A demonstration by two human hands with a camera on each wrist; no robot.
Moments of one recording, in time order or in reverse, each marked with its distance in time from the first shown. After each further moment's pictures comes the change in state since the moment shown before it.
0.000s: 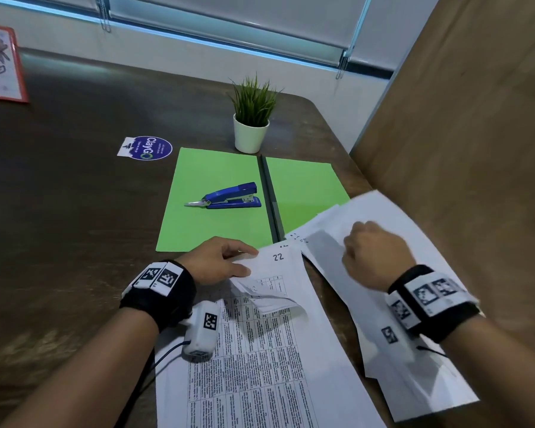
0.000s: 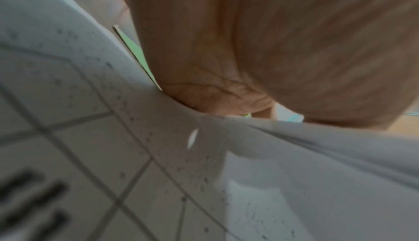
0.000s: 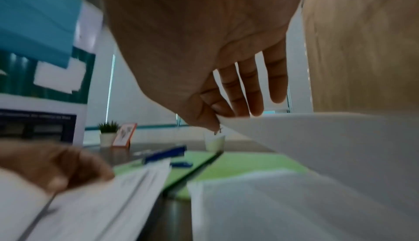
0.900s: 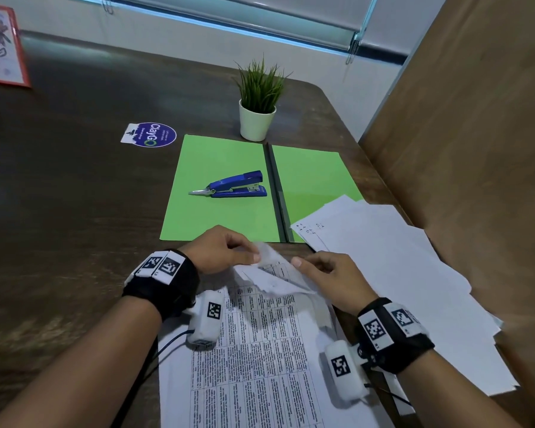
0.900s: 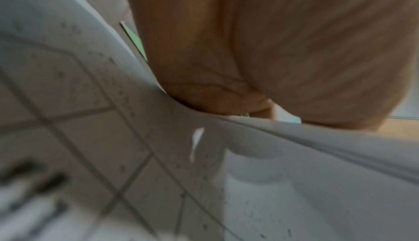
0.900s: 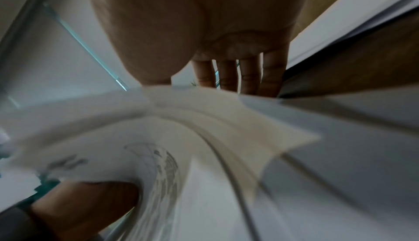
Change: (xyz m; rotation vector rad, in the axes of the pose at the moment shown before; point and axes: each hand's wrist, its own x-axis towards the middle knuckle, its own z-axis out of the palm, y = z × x) left_hand -0.002 -0.002 0.002 -0.027 0.042 -0.039; right_hand -0.020 -0.065 0.057 1.211 -0.075 0.166
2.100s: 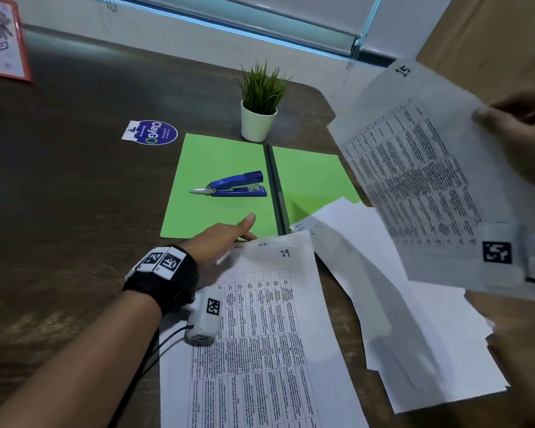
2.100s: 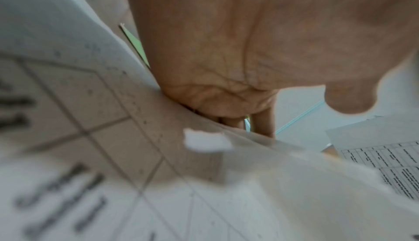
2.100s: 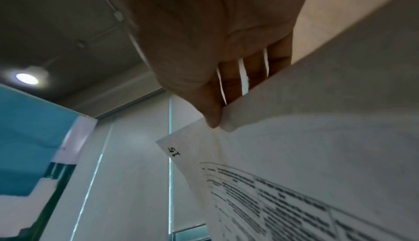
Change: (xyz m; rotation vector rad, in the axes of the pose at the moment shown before) left_hand -0.012 0.019 0.002 -0.224 0.032 -0.159; right_hand 0.018 -0.108 -0.269 -0.660 0.678 -0.331
